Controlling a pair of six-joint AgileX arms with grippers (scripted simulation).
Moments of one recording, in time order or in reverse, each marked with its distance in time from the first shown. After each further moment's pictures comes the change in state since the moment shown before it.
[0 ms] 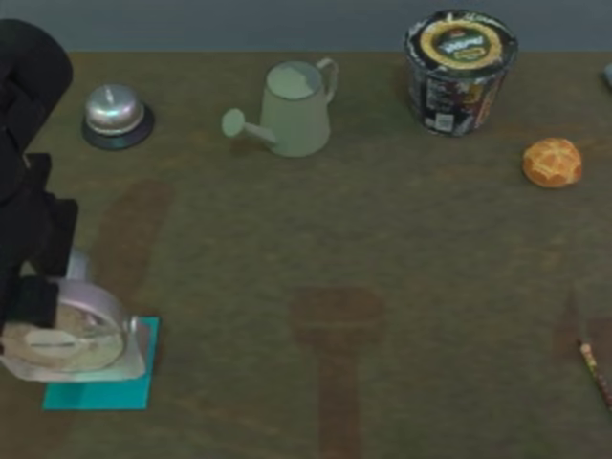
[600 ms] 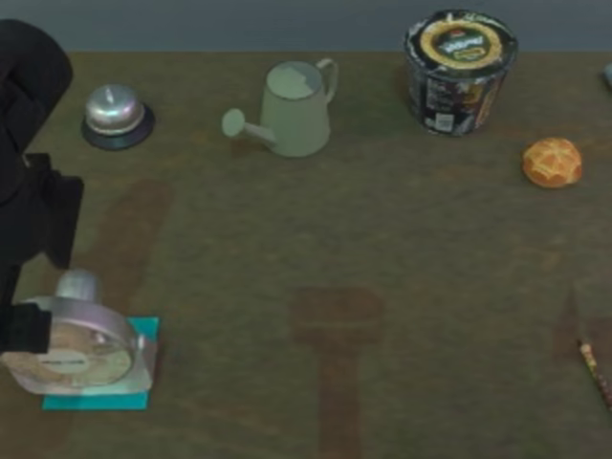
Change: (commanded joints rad) left arm 0.000 0.000 0.000 0.000 0.000 0.000; right arm 0.000 0.000 0.000 0.000 0.000 0.000
